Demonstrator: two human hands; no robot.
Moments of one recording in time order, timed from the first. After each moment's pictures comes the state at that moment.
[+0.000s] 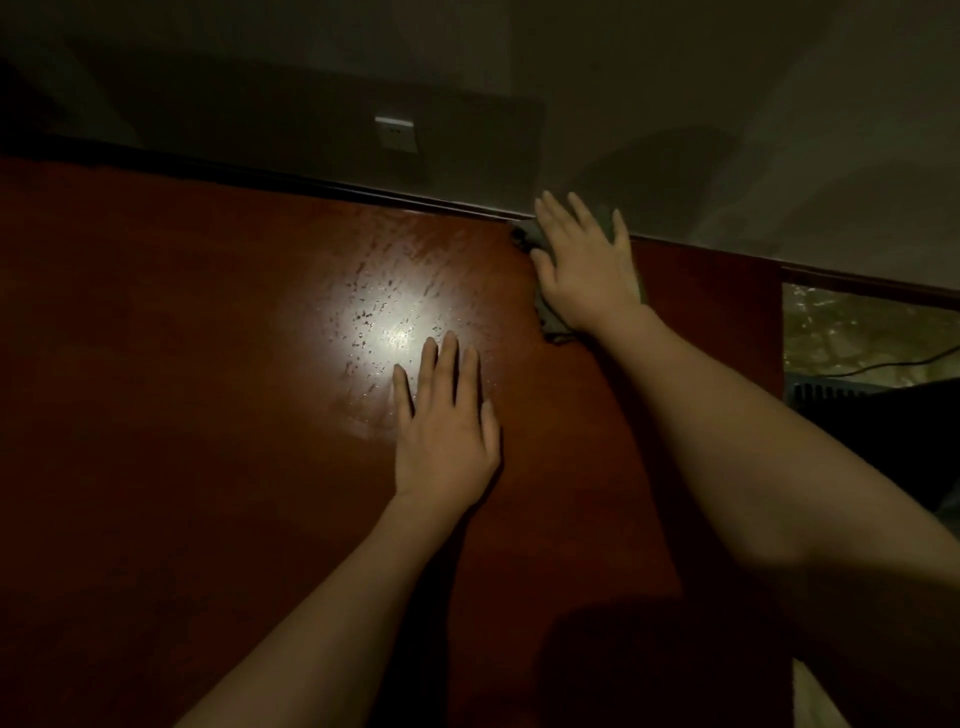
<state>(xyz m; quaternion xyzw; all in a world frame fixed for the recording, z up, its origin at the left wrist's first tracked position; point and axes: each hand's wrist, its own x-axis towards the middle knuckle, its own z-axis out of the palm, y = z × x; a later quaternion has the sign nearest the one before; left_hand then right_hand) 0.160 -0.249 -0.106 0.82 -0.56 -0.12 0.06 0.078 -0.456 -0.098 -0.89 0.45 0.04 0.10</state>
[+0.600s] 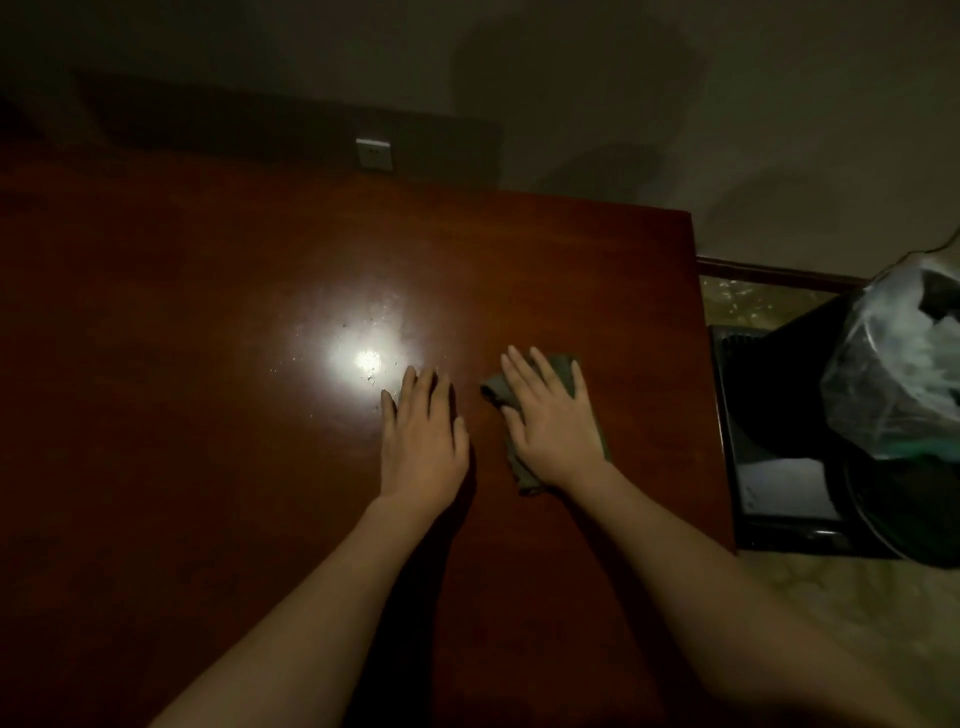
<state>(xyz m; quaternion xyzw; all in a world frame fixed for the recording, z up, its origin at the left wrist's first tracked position) 0.152 -0.117 -0.070 0.80 -0.57 -0.19 0.09 0.005 -0.196 -0.093 -0.88 0.45 0.08 0.11</state>
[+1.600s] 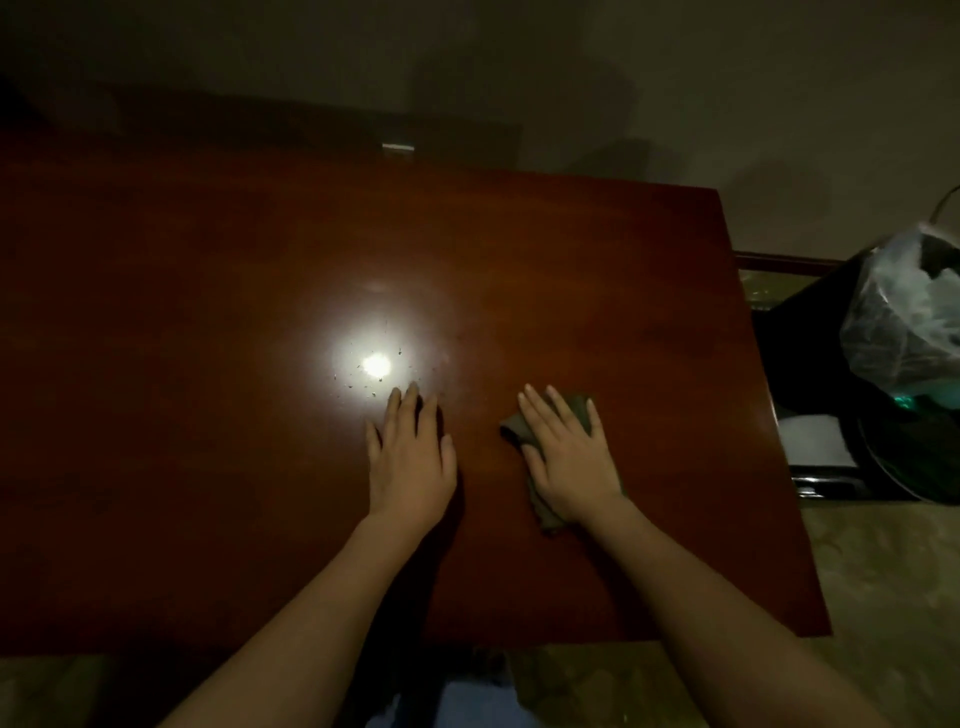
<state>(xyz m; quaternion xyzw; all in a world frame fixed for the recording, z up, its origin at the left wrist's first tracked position) 0.239 -0.012 -0.059 0.79 -0.57 -0.21 0.07 0.051 -0.076 -0.096 -0.86 0.48 0.09 0.12</state>
